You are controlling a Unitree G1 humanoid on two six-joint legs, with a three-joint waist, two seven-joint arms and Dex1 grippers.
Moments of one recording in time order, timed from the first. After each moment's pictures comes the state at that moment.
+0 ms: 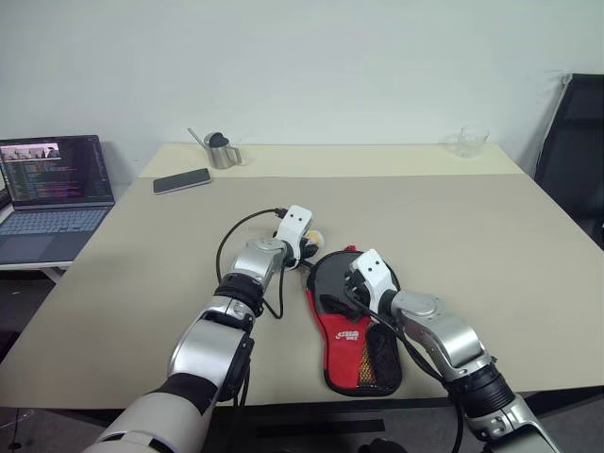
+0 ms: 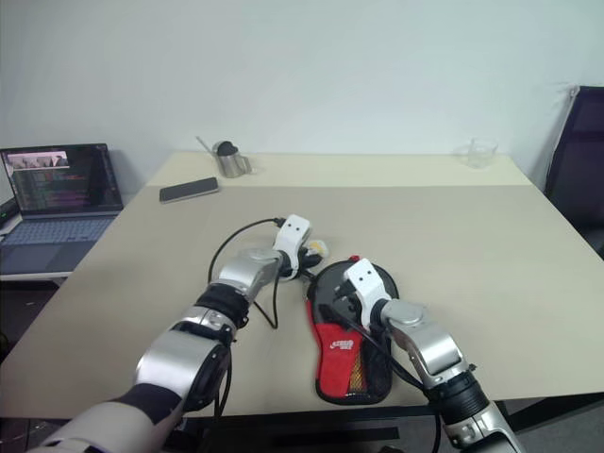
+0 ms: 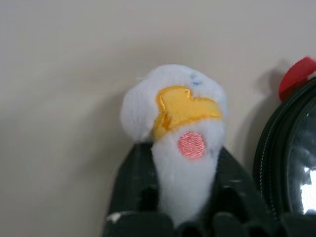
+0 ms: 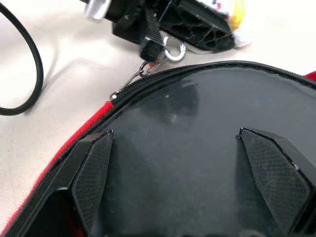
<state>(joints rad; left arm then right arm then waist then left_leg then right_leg) -1.10 0.19 -0.10 1.03 -0.01 0.40 -0.47 -0.49 -0.24 0.29 -0.02 0.19 0.65 0.46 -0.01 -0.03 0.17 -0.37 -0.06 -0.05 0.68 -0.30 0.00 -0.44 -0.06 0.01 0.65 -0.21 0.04</state>
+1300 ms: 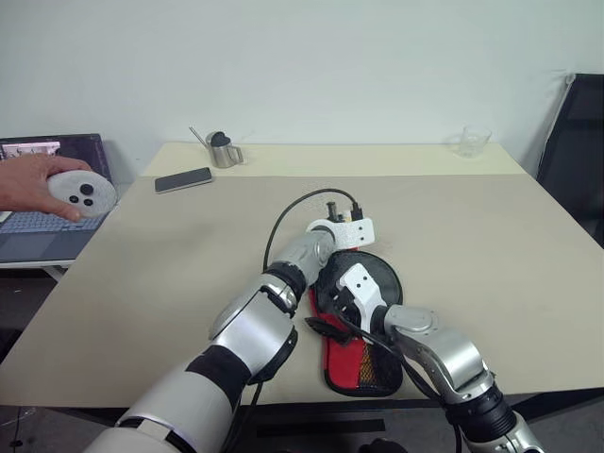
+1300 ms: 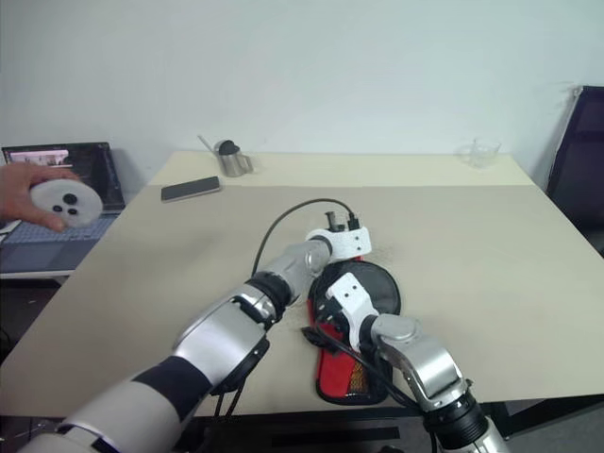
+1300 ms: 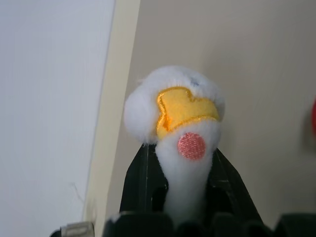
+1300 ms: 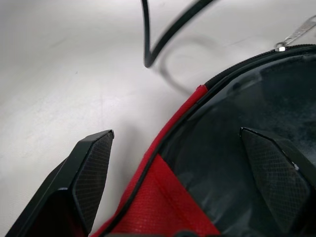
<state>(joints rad) -1.32 0.00 -0.49 1.41 0.65 -0.07 -0.03 -0.40 -0.21 0.33 -0.25 0.18 0.85 0.51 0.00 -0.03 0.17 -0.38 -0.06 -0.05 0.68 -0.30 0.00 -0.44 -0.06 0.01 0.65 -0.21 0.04</state>
